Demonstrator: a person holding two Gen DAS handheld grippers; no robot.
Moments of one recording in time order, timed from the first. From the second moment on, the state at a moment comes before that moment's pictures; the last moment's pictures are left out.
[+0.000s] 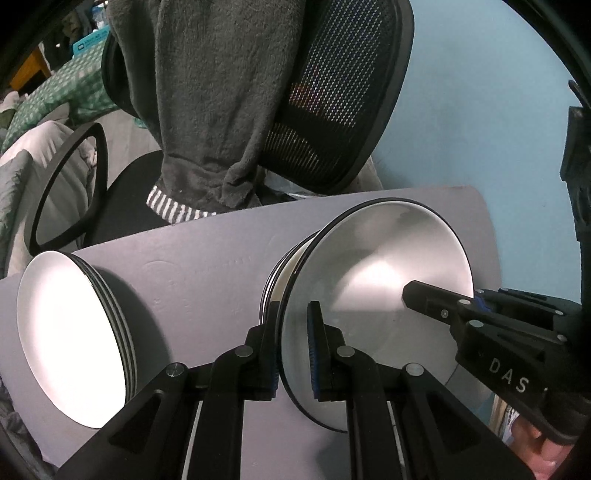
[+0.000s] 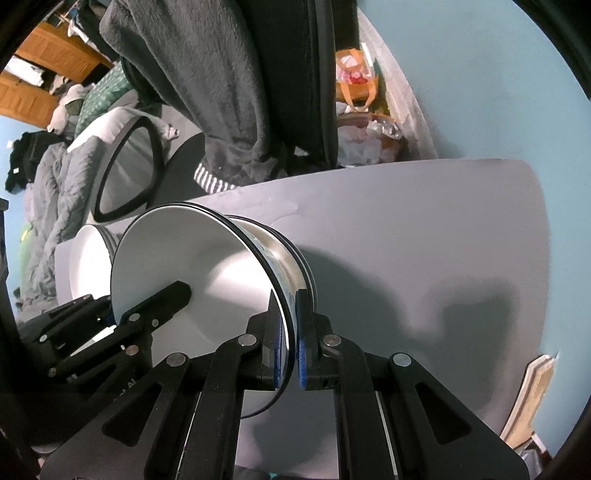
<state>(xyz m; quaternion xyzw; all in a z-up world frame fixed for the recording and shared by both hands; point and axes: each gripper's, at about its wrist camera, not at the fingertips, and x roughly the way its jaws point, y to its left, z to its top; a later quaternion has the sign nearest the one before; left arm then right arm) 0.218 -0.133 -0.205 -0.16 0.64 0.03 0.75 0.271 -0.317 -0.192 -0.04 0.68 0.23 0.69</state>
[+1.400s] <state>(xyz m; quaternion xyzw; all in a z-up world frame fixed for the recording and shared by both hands) 0.223 -0.158 -0.187 -0.05 0.65 0.03 0.76 0.273 -0.322 -0.177 -0.03 0.67 0.21 0.71</state>
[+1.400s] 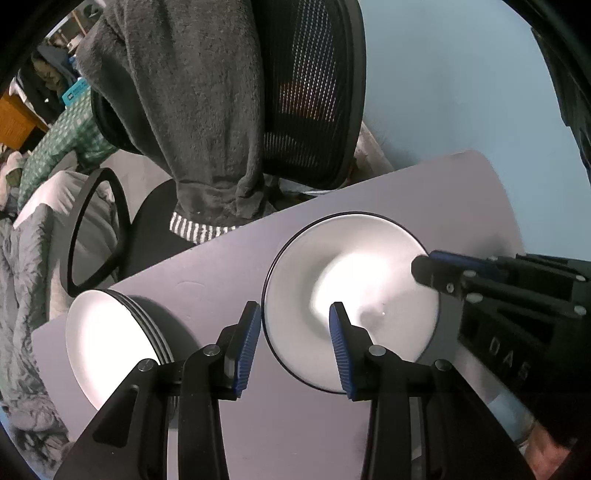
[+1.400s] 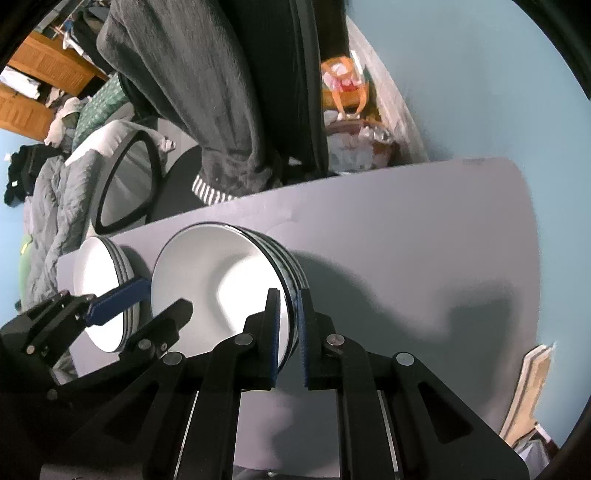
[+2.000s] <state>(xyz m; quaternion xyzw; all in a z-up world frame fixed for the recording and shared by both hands) 0.192 -0.126 -0.120 -0.10 0.58 0.05 0.80 0.257 -0.312 -0.119 -0.13 0.58 0.18 0.78</state>
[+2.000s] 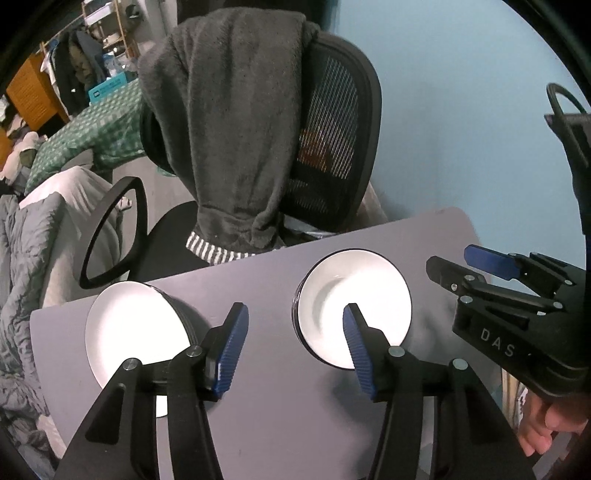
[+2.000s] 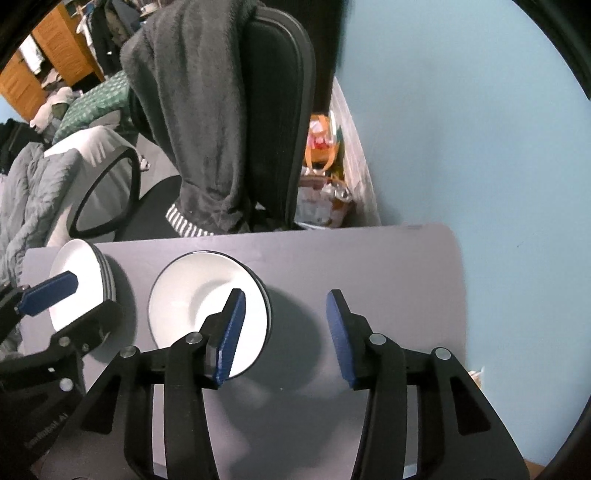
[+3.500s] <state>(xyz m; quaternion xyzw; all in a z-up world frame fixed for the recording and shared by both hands) 0.078 -0.014 -0.056 -0.19 0.51 0.07 0.84 0.172 -0.227 -0.056 -0.19 0.50 0.21 0.82</state>
